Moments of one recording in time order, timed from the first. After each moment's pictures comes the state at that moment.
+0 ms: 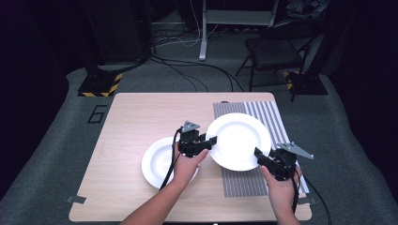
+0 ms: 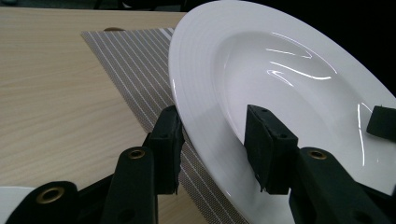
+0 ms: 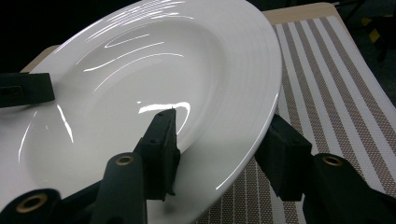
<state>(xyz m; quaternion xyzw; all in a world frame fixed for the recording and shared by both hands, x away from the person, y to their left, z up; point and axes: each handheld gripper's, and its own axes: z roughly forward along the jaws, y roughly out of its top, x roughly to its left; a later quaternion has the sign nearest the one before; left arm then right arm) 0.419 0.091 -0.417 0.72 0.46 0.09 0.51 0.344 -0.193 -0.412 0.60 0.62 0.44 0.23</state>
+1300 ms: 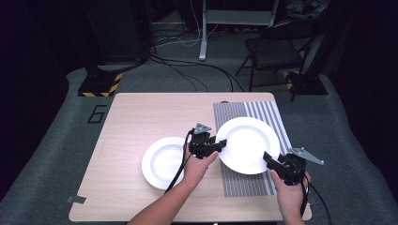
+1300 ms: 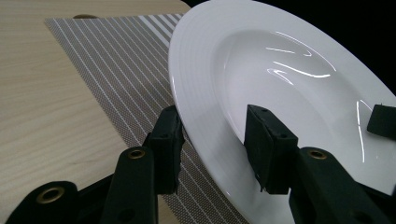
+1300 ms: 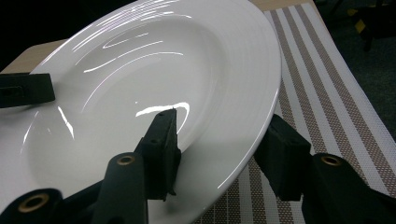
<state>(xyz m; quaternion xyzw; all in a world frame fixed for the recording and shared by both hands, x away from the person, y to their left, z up) 0.426 0.060 -0.433 0.73 0.44 0.08 0.51 0.338 -0.221 -0.428 0.62 0.61 0.44 0.23</state>
